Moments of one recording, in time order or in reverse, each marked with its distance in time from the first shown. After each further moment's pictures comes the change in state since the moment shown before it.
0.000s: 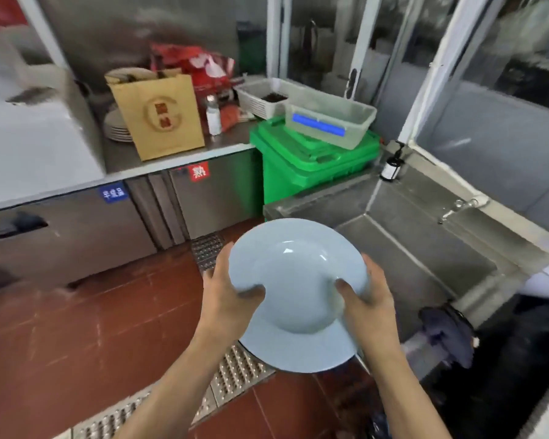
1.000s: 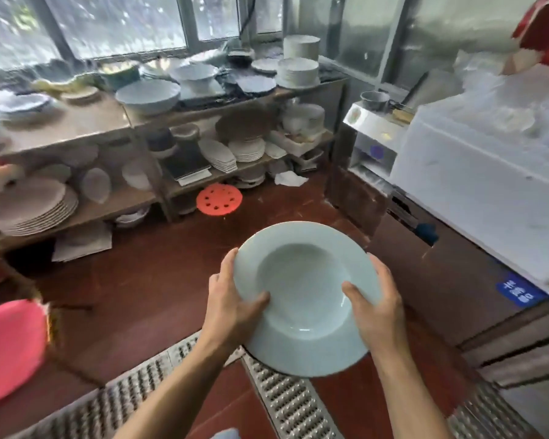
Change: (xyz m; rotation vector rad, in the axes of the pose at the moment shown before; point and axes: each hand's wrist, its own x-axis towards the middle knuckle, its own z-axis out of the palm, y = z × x) left_hand -0.103 -0.173 -0.382 0.009 1.342 -0.681; right_hand -0.147 -0.111 0.576 -0.022 -1.458 -0.434
